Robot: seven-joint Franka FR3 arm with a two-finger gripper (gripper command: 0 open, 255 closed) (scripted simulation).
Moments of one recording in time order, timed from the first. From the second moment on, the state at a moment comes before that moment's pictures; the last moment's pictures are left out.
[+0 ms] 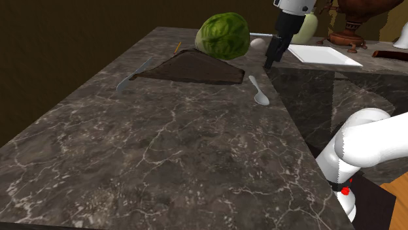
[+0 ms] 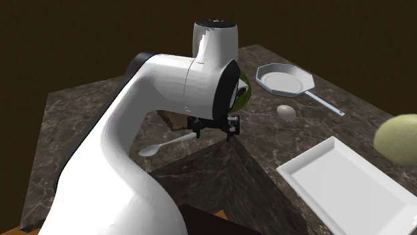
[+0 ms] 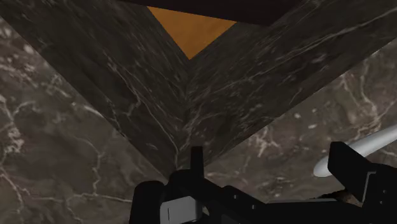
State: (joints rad) arm 0.02 -0.75 0.07 -2.31 0.06 1.64 -0.12
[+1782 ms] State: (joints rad) arm -0.16 -0.80 0.35 -2.35 0.46 1.60 0.81
